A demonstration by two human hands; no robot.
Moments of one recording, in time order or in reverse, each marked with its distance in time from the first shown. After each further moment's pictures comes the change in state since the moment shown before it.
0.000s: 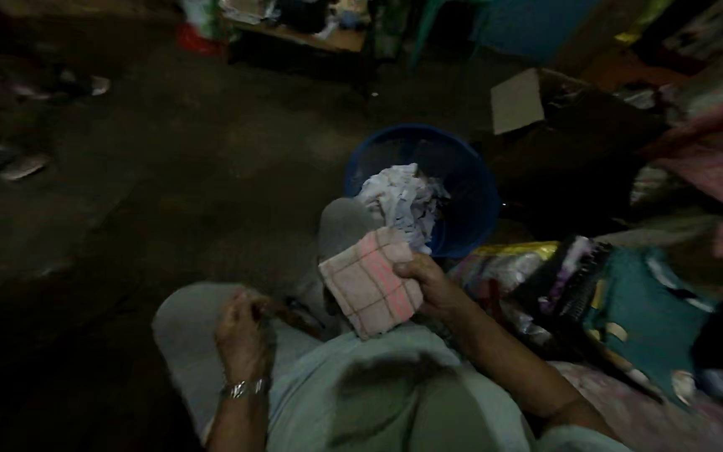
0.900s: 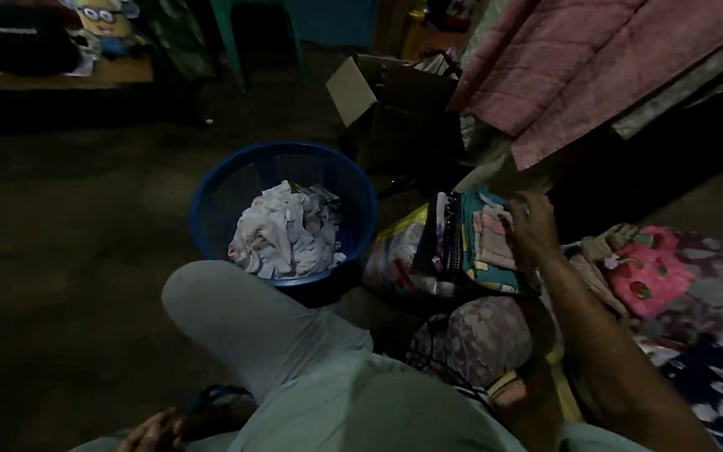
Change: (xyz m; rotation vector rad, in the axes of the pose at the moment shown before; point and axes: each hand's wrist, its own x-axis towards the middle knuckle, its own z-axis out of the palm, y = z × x) left_hand 0.028 -0.032 -0.007 0.034 -0.659 -0.201; right_hand -0.251 -0.109 -0.247 -1.386 1.388 0.050
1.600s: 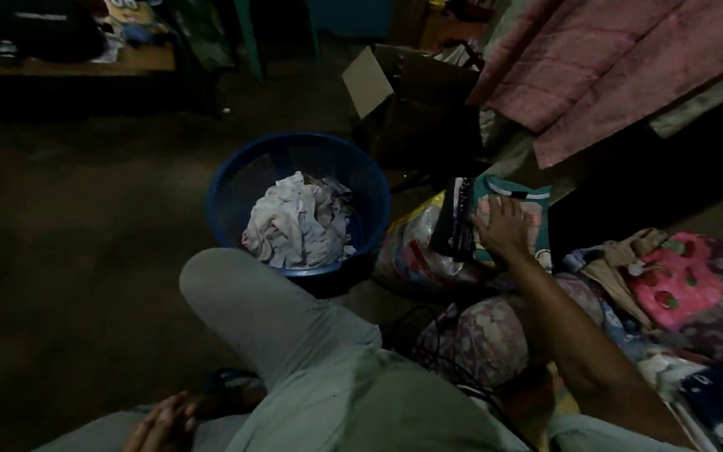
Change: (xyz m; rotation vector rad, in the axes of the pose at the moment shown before) left_hand -0.011 0.000 0.007 -0.079 0.084 -0.009; right_hand 0.009 -0.018 0.078 -0.298 -0.145 -0.049
